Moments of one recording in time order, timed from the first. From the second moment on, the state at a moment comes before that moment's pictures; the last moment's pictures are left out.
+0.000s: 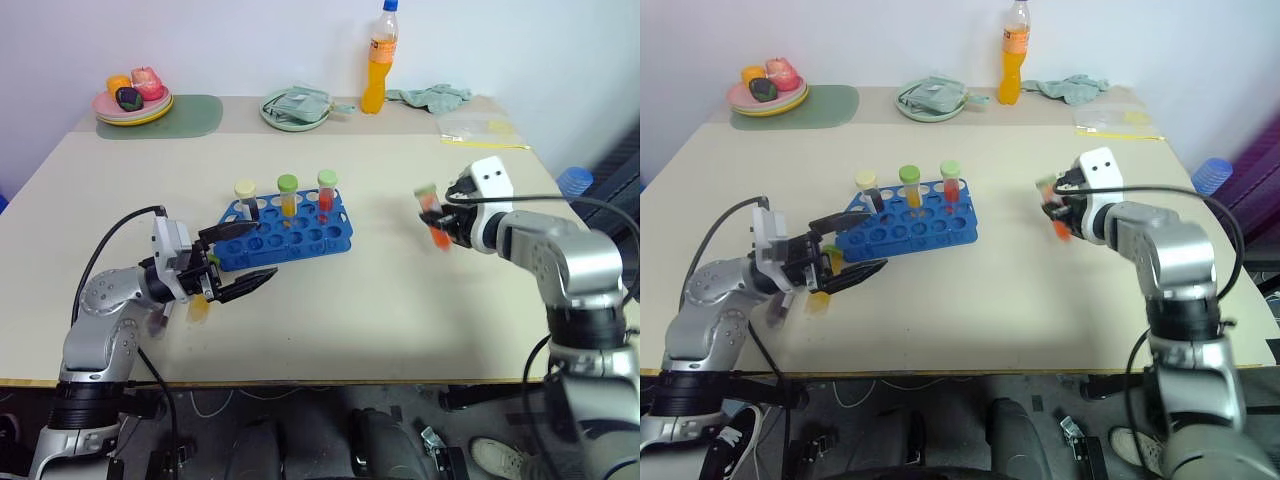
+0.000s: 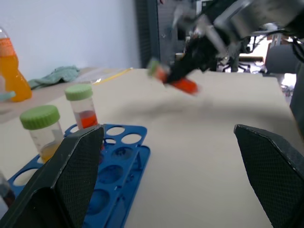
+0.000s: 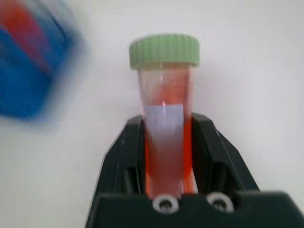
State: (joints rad) left arm -0.25 0.57 0.15 -0.08 -0.56 0.10 -1.15; right arm -0.57 -0.52 -0.16 -0.24 0.38 0.96 0.45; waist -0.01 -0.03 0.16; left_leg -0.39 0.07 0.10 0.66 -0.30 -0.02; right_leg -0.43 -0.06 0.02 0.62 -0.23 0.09
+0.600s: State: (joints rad) left arm -0.32 0.68 0.20 0.05 -0.58 0.13 -1.24; right arm -0.43 -0.02 0.15 0.10 0.04 -0.20 0.28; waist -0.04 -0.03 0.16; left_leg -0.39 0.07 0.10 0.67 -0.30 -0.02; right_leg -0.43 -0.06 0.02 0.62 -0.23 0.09
